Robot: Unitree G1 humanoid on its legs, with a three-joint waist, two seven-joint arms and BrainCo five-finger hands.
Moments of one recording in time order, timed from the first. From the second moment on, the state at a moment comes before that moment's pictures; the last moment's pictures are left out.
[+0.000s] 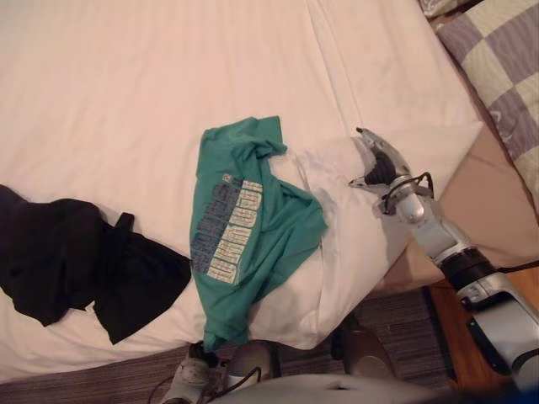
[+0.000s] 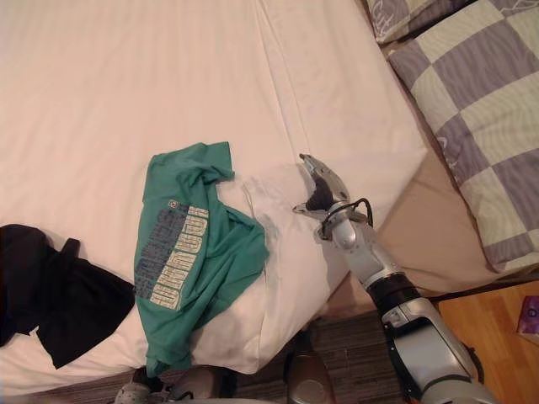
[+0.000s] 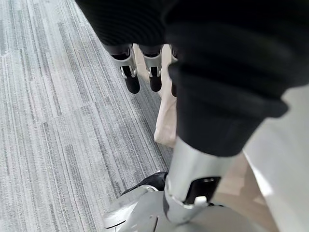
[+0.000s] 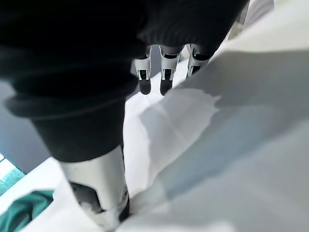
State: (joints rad) left arm 0.02 0.16 0.04 1.12 0.23 -0.06 0.20; right arm -0.61 -0.52 0.41 0.47 -0.37 -0.07 -0.20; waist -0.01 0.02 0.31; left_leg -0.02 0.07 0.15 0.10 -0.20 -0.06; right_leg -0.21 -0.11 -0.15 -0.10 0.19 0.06
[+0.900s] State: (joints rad) left arm 0.02 0.16 0.09 1.11 0.21 -0.03 0.20; right arm -0.14 -0.28 0.02 0.10 -0.32 -0.07 -0.24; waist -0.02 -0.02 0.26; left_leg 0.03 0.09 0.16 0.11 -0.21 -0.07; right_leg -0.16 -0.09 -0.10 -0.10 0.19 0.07
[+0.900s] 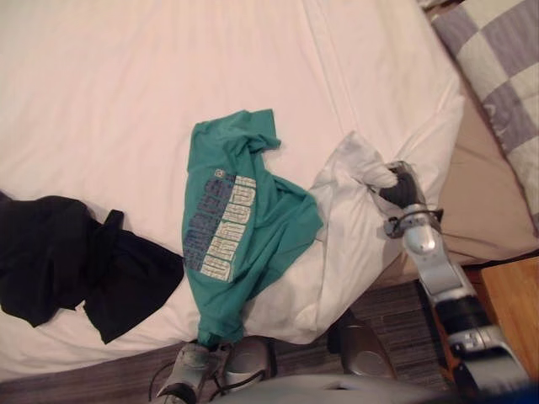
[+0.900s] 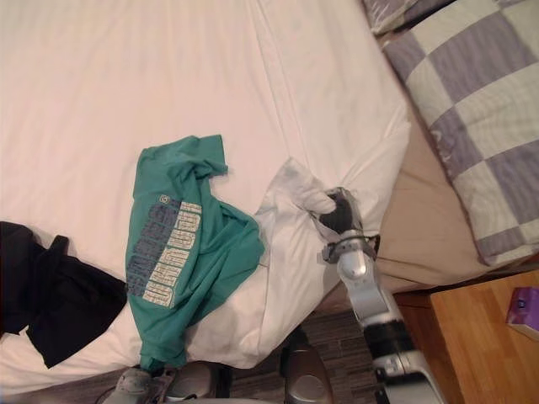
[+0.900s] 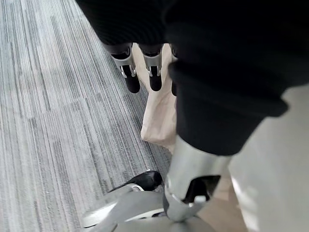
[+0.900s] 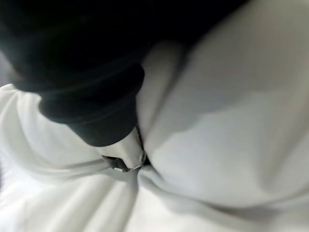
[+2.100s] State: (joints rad) left arm 0.24 0.07 0.26 1.08 0.21 0.02 0.13; right arm 0.09 -0.50 -0.90 0.27 -0.06 0.01 -0.41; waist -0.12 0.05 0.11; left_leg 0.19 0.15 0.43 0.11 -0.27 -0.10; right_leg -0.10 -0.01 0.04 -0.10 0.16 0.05
